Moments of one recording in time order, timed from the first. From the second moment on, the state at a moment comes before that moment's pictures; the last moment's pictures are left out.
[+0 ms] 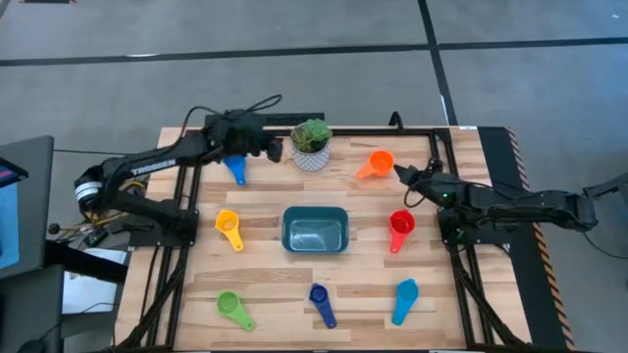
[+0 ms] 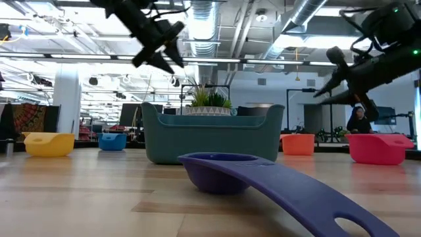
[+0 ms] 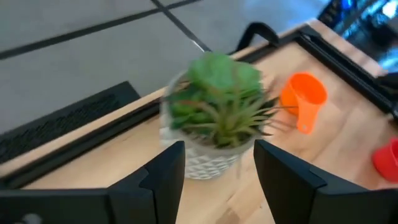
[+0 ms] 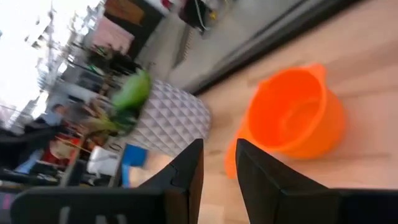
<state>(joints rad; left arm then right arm) 0.48 1.29 1.04 -0.23 -0.21 -0.37 -0.23 0.53 0.14 0.06 0.59 1.22</state>
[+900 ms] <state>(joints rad) 0.13 1.81 1.48 -0.16 -0.18 -0.28 -0.18 0.74 0.68 -1.00 0.27 1.31</state>
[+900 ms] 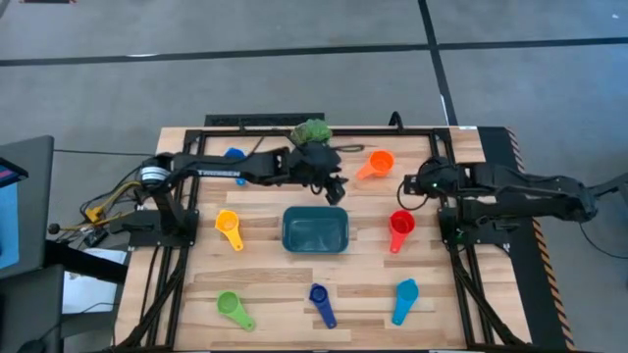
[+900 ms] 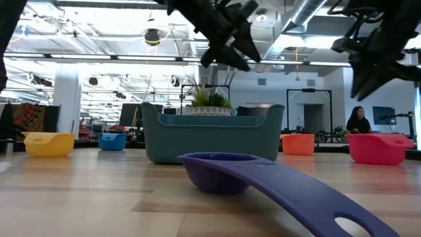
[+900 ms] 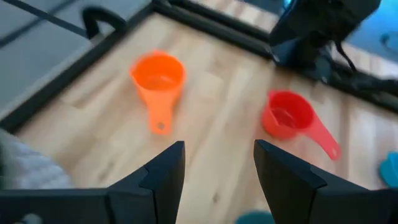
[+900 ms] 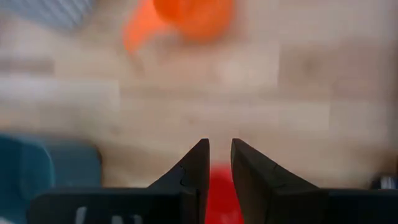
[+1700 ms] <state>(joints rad) -0.01 2.29 1.82 0.19 -0.24 -0.48 0.20 0.78 0.82 -1.21 0.16 1.34</state>
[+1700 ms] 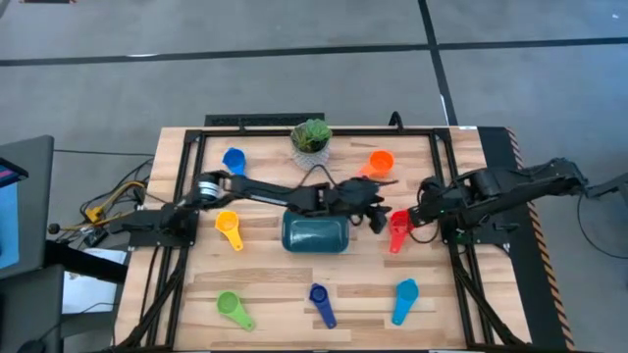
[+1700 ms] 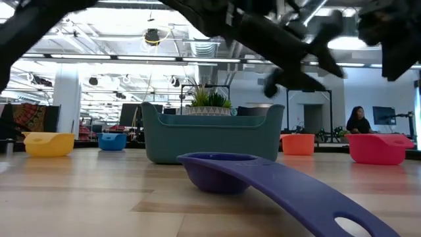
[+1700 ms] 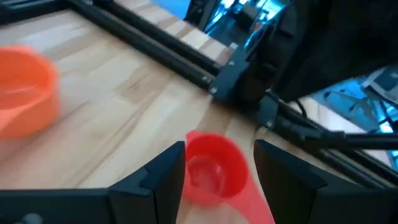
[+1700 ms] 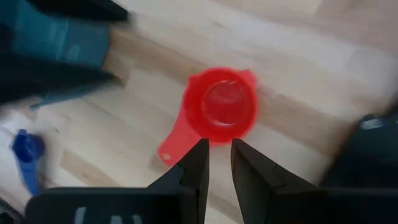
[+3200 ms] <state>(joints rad) 0.04 2.67 2.34 -0.27 -0.20 -0.26 0.27 0.73 0.91 -1.43 0.27 1.39</state>
